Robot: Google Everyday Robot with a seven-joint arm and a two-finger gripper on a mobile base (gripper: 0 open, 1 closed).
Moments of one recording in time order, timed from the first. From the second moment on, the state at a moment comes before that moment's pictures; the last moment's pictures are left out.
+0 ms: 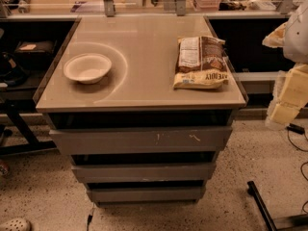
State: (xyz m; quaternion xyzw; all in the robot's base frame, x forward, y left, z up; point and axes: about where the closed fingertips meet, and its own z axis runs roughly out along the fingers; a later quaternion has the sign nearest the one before) arm 0.438 -0.217 0.976 -0.60 0.78 -0.03 0.16
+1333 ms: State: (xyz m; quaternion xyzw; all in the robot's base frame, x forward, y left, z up) arm 0.443 -0.202 0.891 -0.61 0.78 0.01 0.14
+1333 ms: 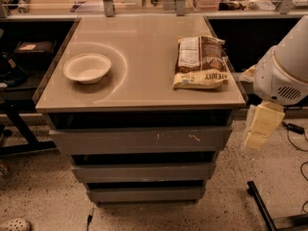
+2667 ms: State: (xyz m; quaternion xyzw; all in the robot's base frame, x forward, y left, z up) arm 0.370 -0.105 0.723 -0.56 0.80 0.17 0.13
